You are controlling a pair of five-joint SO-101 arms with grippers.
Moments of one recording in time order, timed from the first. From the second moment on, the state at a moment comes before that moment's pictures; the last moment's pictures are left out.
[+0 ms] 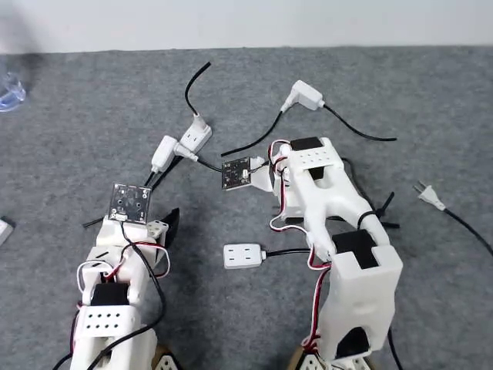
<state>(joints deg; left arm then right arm) -6.2 -64.0 90.6 23.8 -6.4 -14.4 24.5 5.0 68.6 77.6</state>
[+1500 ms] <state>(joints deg) 17.0 -64.0 92.5 9.9 12.2 -27.9 -3.9 6.2 89.2 53.8</state>
